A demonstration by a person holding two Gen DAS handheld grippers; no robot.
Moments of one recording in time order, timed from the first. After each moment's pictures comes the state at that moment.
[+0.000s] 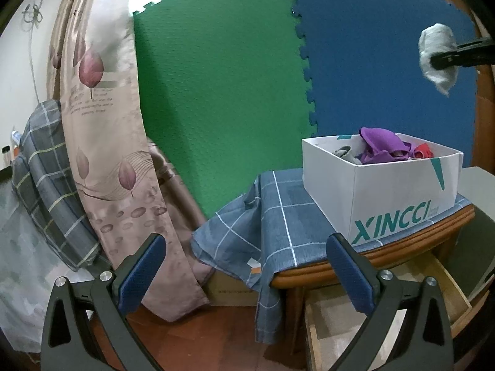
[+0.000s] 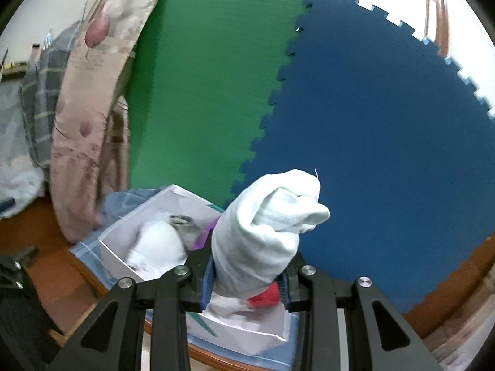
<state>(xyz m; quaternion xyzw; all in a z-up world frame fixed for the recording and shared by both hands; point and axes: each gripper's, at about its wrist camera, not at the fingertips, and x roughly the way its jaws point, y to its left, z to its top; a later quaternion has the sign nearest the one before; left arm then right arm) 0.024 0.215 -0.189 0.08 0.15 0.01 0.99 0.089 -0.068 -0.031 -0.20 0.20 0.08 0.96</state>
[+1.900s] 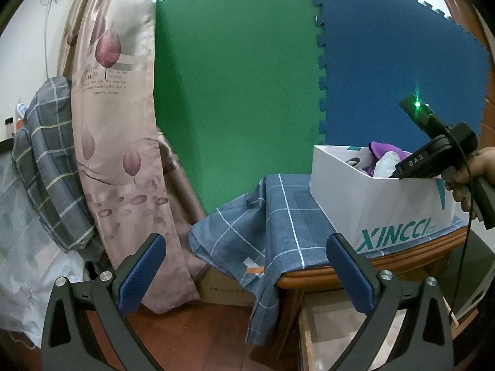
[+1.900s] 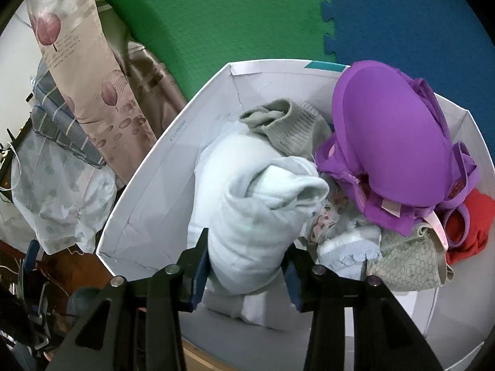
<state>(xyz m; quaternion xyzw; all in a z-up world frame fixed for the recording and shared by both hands) 0.023 0.240 -0.189 0.02 0.15 0.01 0.99 0.234 -0.030 -0.184 0.02 0.48 0.23 0.84</state>
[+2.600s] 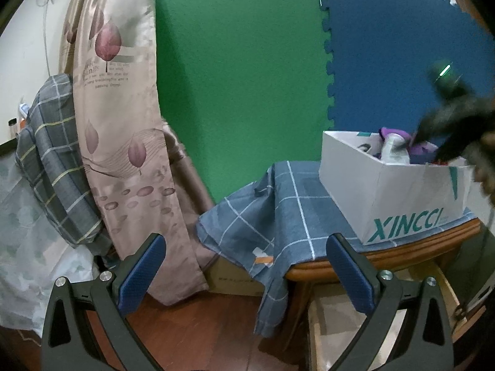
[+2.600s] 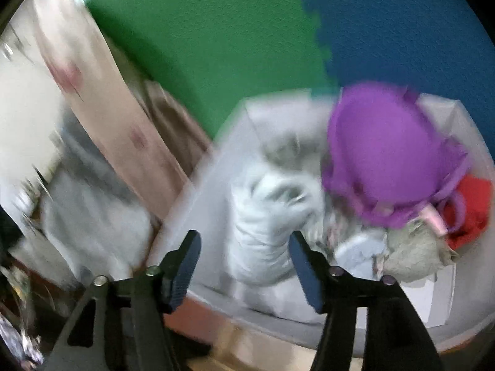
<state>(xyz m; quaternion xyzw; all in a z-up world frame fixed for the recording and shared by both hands) 0.034 0.242 -0.194 0.03 0.19 0.04 0.98 0.197 -0.067 -0.145 0.14 0.39 0.26 0.87</state>
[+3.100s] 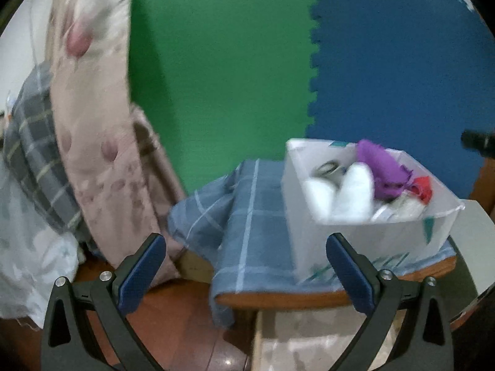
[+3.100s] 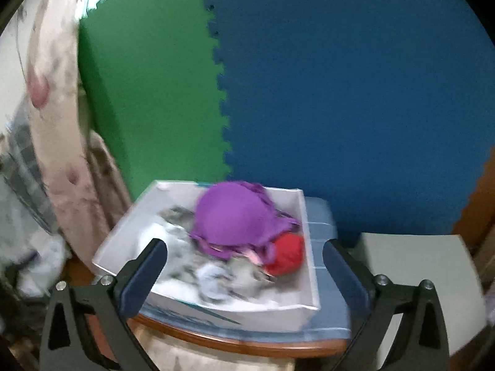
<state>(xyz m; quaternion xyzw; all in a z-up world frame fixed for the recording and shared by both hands) 0.082 0.150 -0.127 0.01 0.25 0.02 0.97 0.113 -0.145 -0.076 -0.01 0.29 0.04 0.96</state>
